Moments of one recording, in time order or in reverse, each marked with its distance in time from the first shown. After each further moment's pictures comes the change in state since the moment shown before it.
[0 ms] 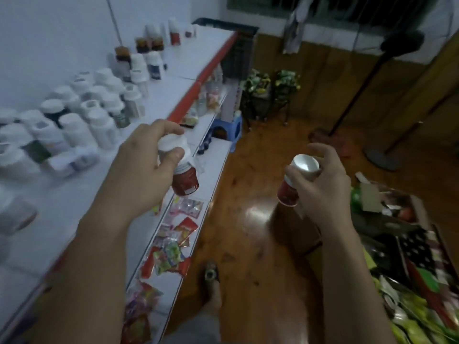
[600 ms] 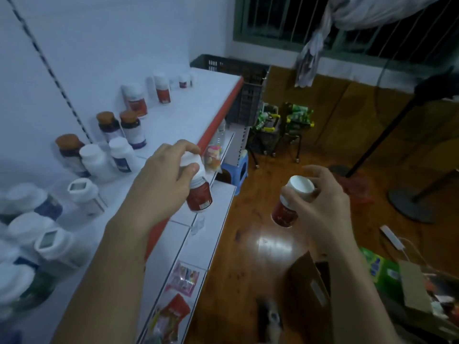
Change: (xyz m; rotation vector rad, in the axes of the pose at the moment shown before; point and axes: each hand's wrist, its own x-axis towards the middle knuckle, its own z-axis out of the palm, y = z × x) left_hand 0.388 -0.053 0.104 0.071 -0.085 -0.056; right_hand 0.363 0.028 0.139 0.000 -0.085 -0.061
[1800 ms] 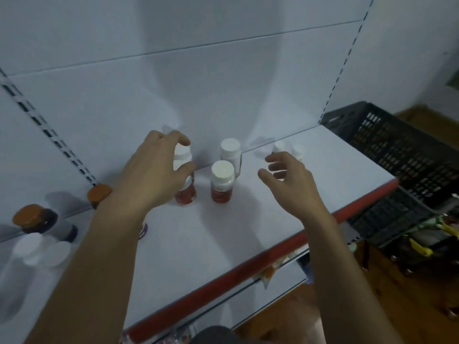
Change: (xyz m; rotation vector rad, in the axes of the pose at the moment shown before) left_hand 0.350 -0.091 -0.016 0.429 0.397 -0.744; right_hand 0.493 -0.052 0.346 0.195 -0.897 -0.367
